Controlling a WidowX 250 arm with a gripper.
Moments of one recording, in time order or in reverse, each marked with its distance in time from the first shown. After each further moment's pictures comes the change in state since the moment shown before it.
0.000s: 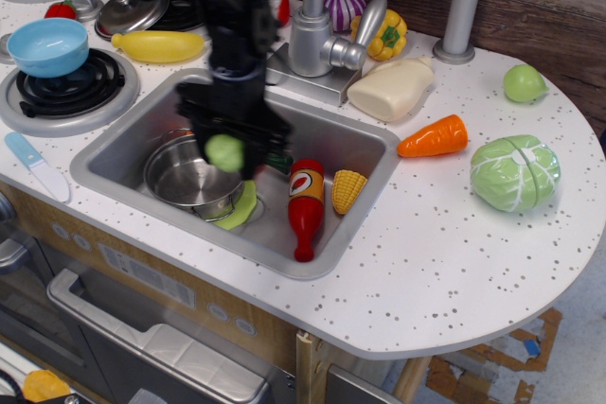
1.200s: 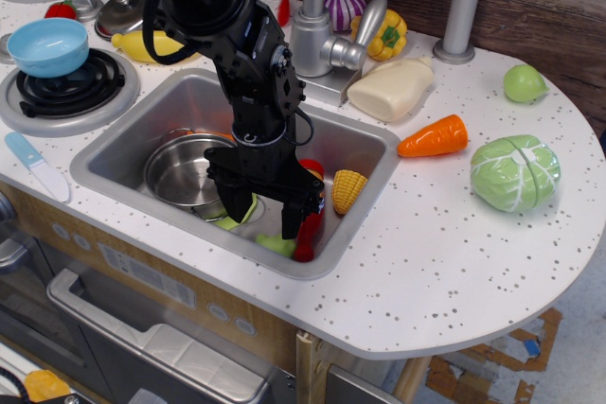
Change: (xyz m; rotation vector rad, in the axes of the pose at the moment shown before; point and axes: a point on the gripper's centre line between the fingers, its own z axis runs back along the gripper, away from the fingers) arm -0.025 -0.035 -0.025 -0.115 -0.021 -0.003
